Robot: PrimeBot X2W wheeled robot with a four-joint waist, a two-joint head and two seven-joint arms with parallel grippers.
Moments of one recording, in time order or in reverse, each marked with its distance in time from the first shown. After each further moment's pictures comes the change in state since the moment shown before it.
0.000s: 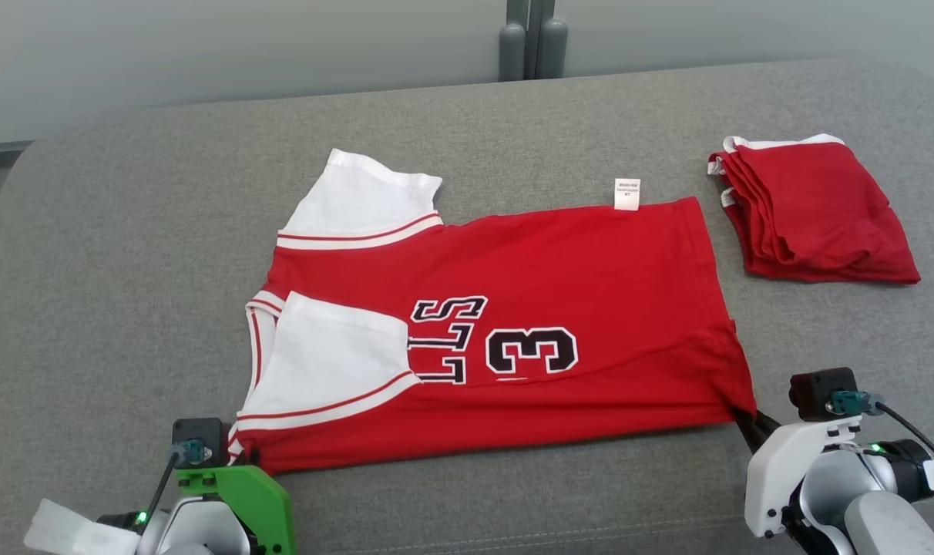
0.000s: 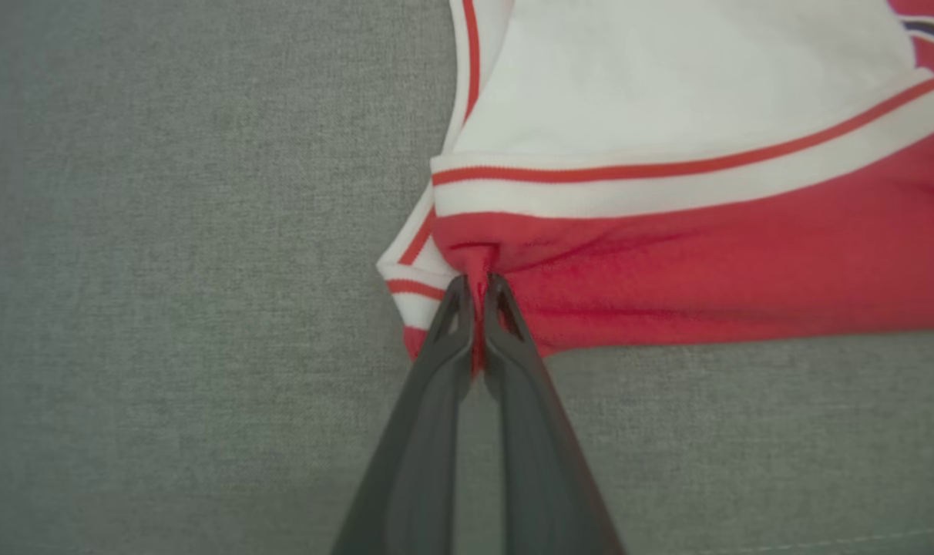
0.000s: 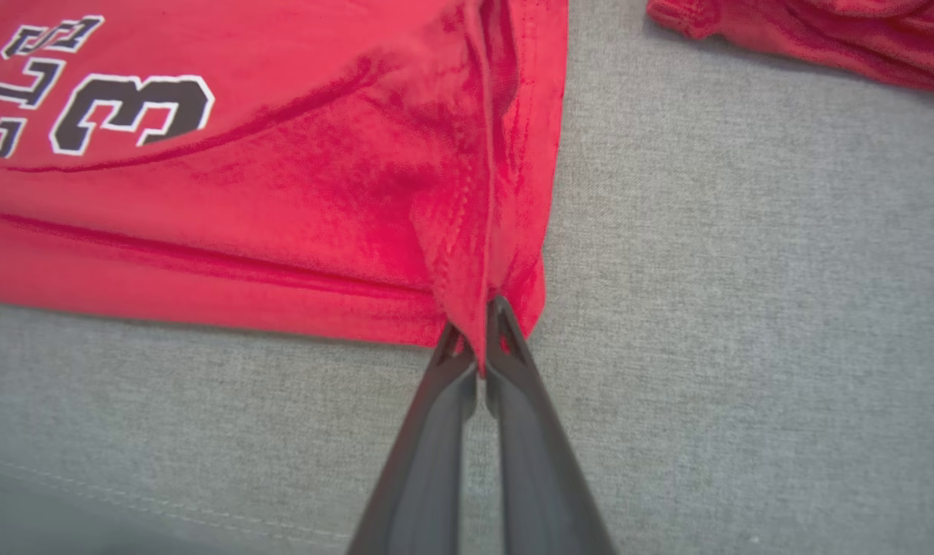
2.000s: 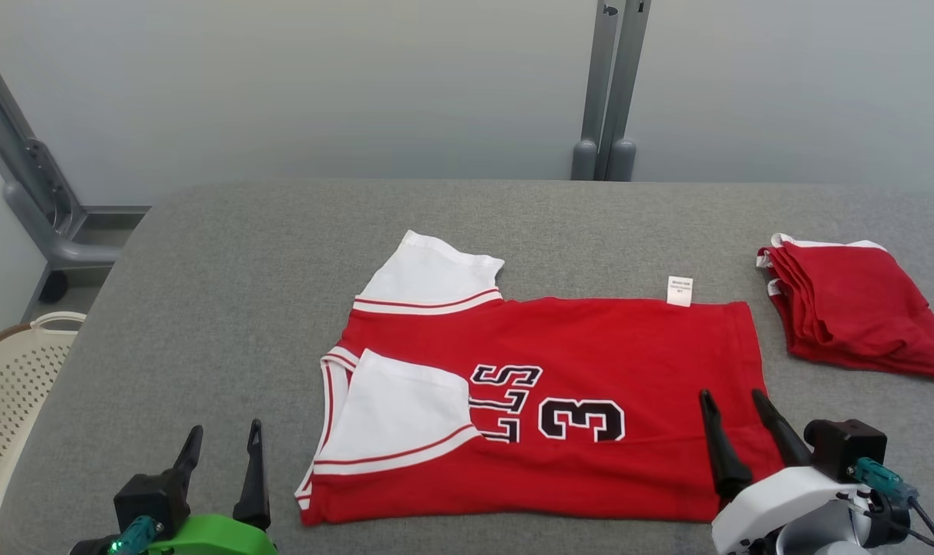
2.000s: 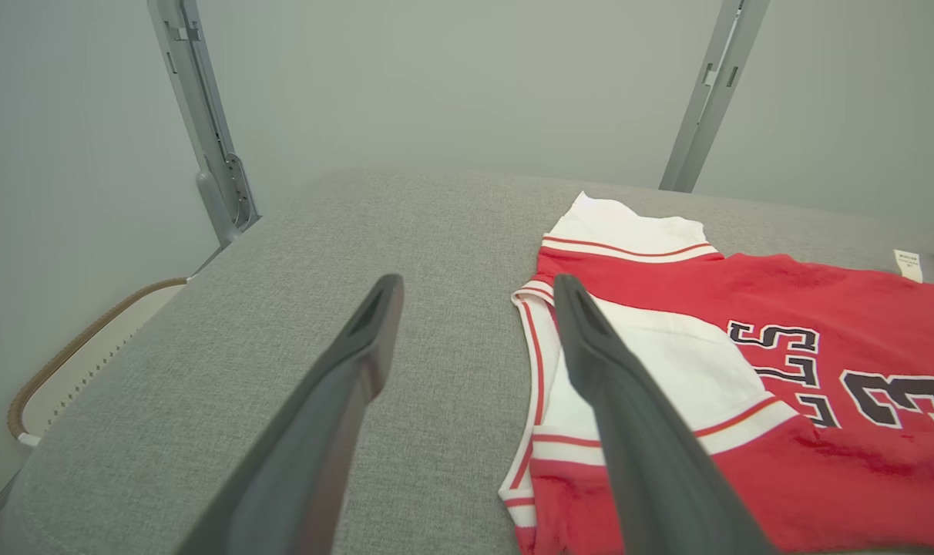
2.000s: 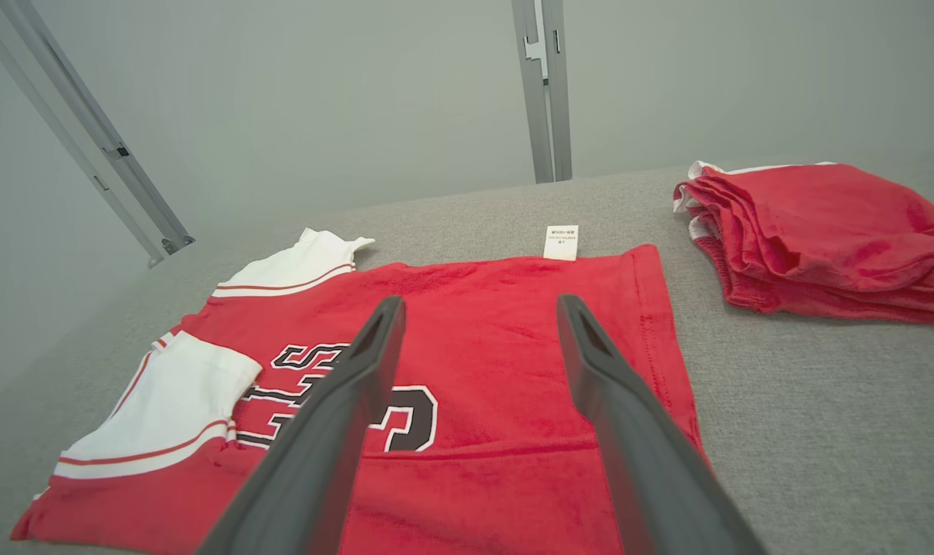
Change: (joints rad) left arm 0.208 -0.082 0.225 -0.164 0.104 -0.137 -0.430; right arm 0.129 0.171 -0.090 -0.102 0.038 -0.002 -0.365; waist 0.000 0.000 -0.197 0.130
